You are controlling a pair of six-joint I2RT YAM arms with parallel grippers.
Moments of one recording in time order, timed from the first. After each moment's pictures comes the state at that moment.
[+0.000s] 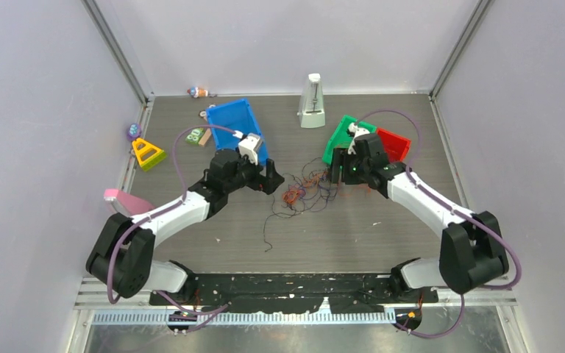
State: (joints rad) left arm -0.53 1.36 0.69 0.29 0.26 -0.24; right arm 0.37 1.33 0.88 -0.31 -0.09 0.34
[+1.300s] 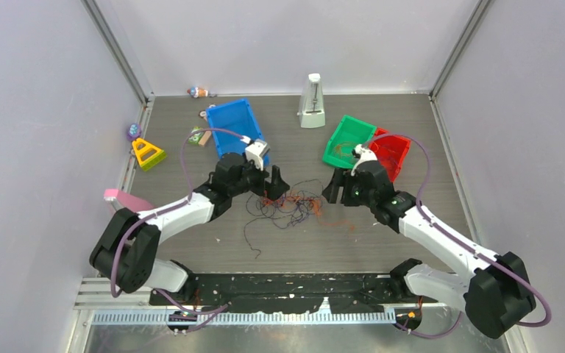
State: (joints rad) left arm -0.54 1.38 0.65 0.33 0.30 -0.26; right arm 0.56 1.06 0.65 -0.21 -0.01 0.54
